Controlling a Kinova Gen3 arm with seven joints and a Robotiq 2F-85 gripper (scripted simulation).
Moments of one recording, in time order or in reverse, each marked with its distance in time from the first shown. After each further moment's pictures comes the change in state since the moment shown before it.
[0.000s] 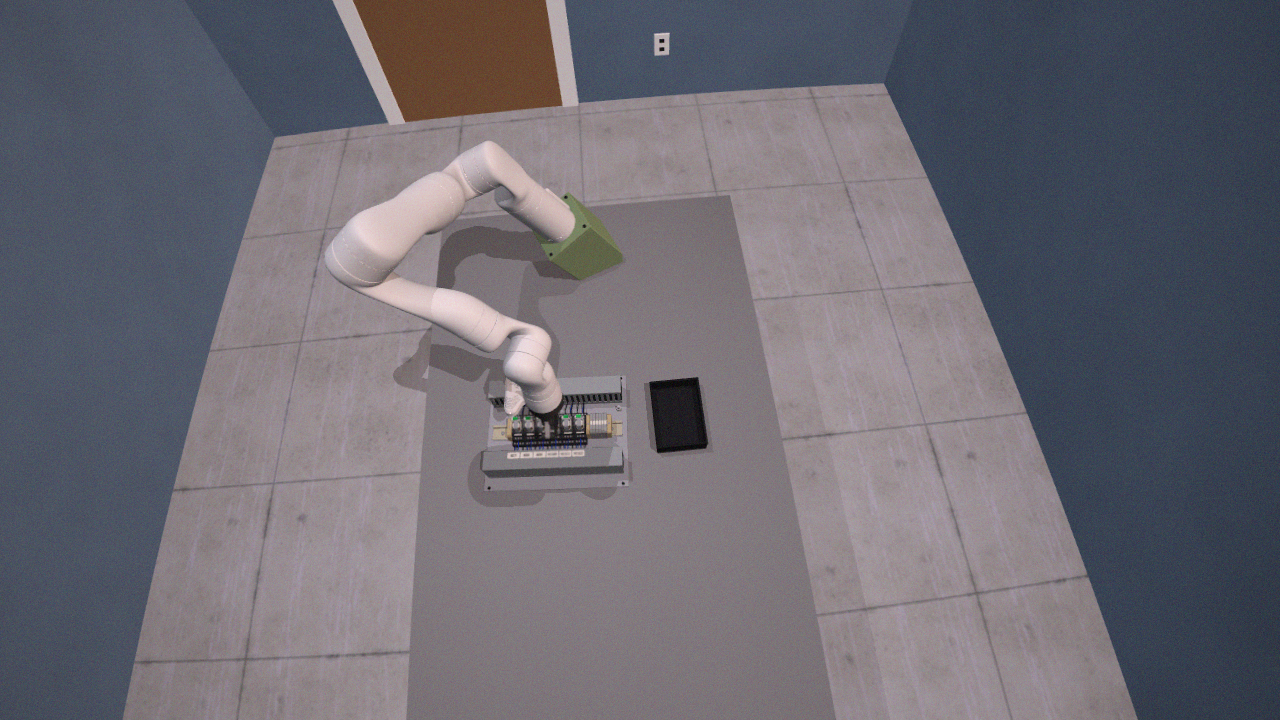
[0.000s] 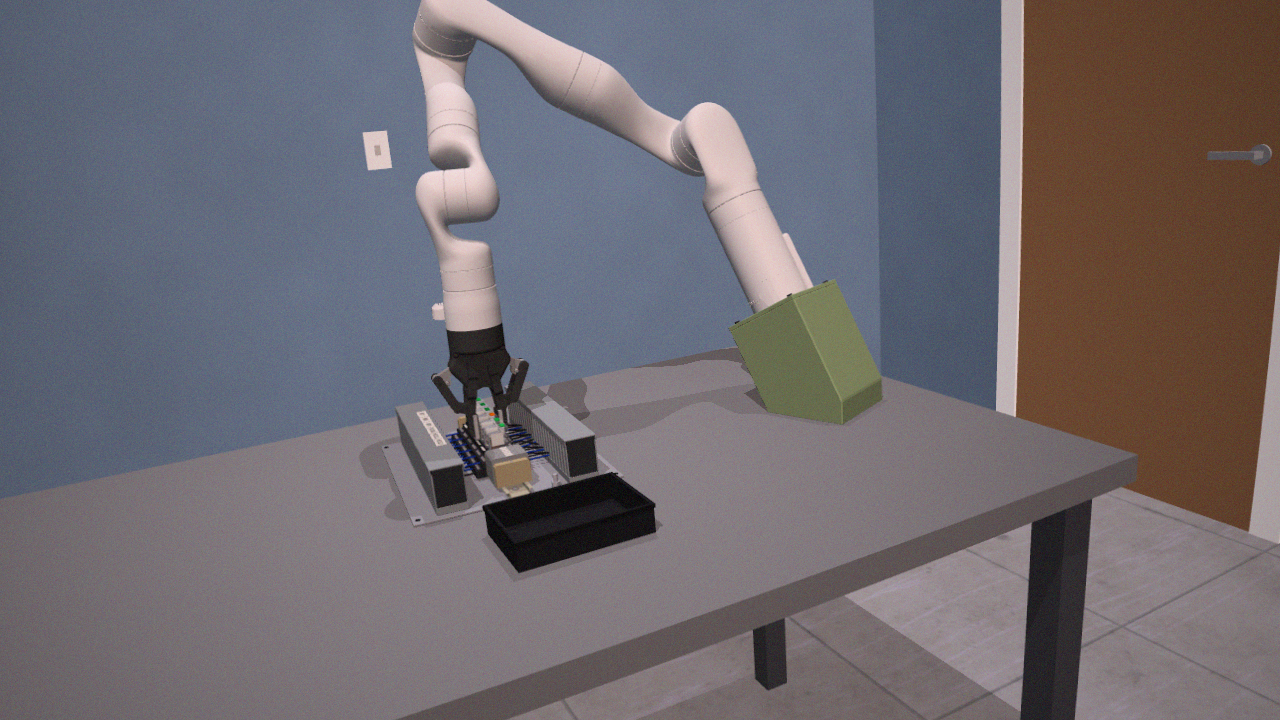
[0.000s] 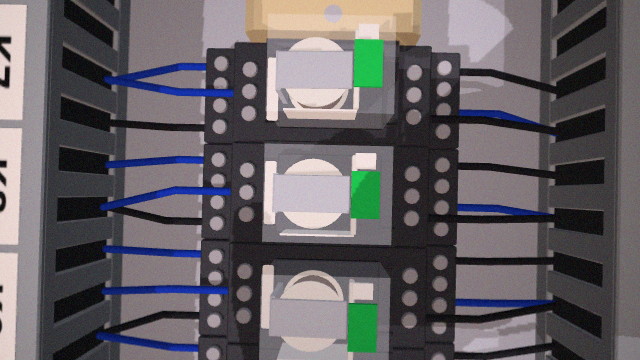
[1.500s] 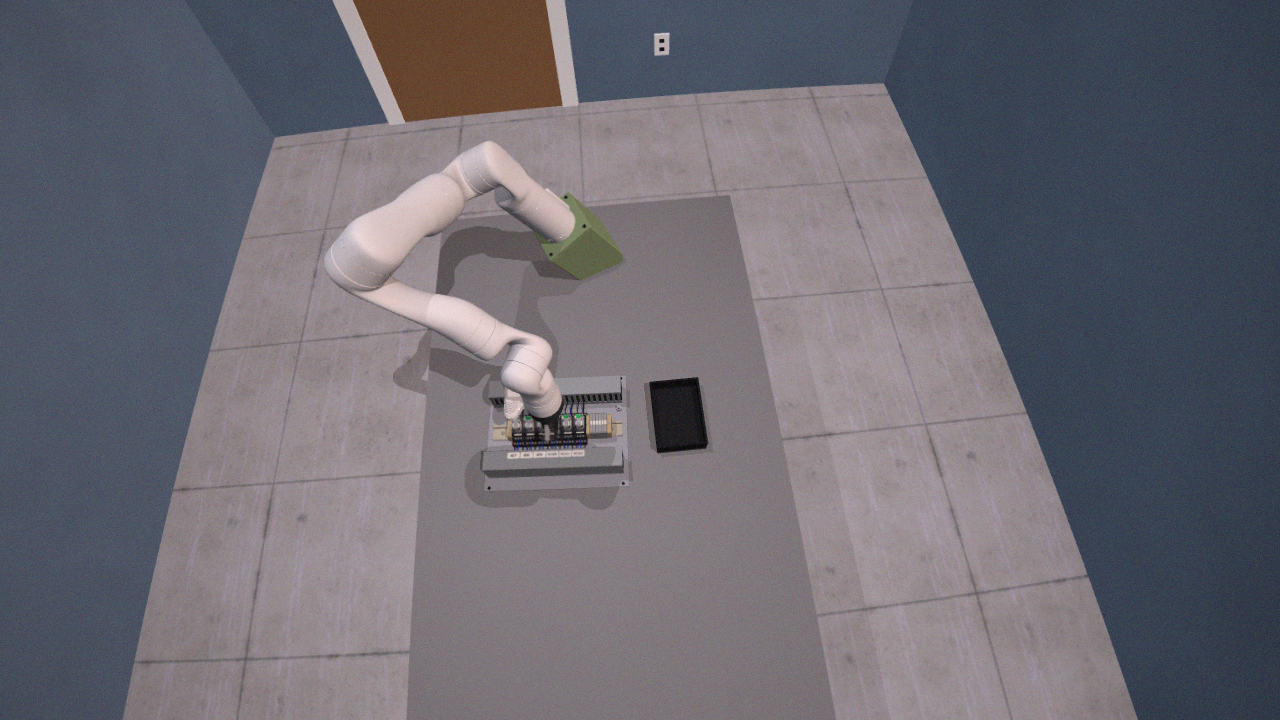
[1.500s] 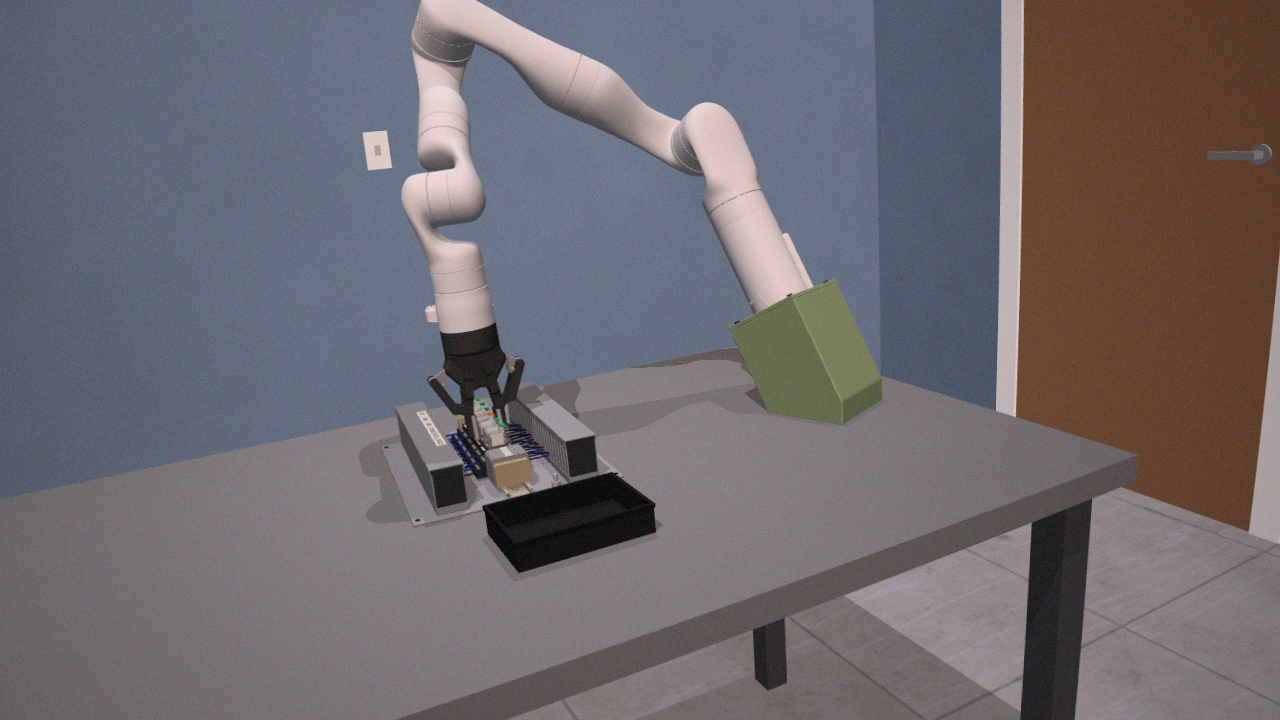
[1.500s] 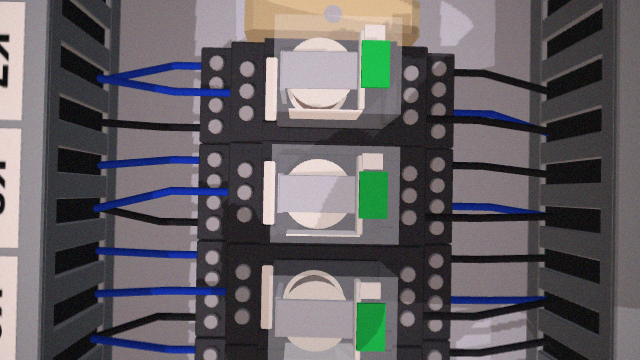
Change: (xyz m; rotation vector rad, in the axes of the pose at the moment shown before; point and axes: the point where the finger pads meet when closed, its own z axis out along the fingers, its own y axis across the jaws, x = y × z) arm 0.000 -0.001 0.000 -0.054 -0.002 0.005
